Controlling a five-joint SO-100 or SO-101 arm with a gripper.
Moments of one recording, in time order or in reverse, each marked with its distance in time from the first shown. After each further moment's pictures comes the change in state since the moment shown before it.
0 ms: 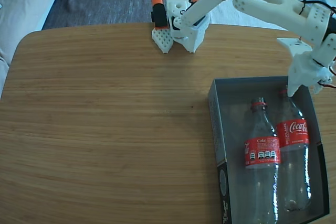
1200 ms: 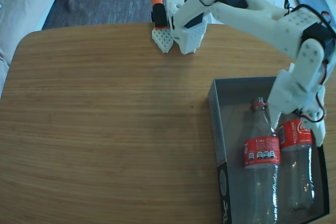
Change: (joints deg) arm 22.6 0.0 -13.2 4.5 16.8
